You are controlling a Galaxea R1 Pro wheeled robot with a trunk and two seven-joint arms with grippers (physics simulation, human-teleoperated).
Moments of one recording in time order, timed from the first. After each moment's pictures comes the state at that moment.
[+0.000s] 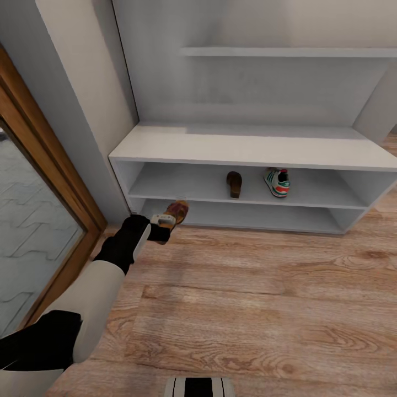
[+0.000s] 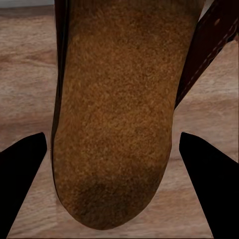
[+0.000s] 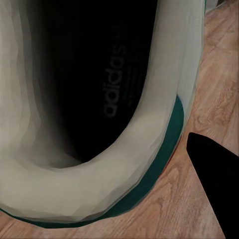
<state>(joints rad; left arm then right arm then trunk) -1.08 -0.09 -0.09 -0.72 -0.05 0.86 -0.11 -0.47 -0.32 -1.02 -1.43 -0.02 0.46 -0.03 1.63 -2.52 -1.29</state>
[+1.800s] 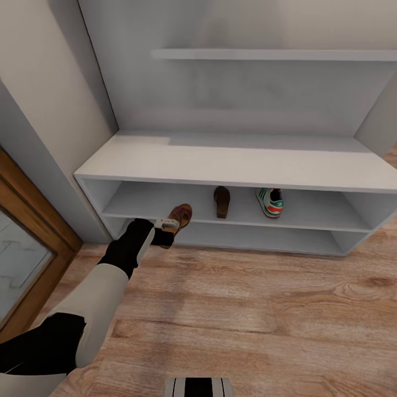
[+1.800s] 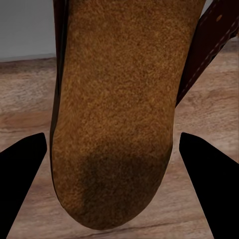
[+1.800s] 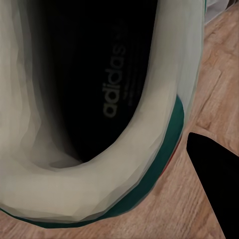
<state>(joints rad) -1.06 -0.12 -0.09 -0.70 -0.05 0.86 -0.11 -0.47 -0.32 -1.02 -1.43 -0.02 0.46 -0.03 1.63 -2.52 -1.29</state>
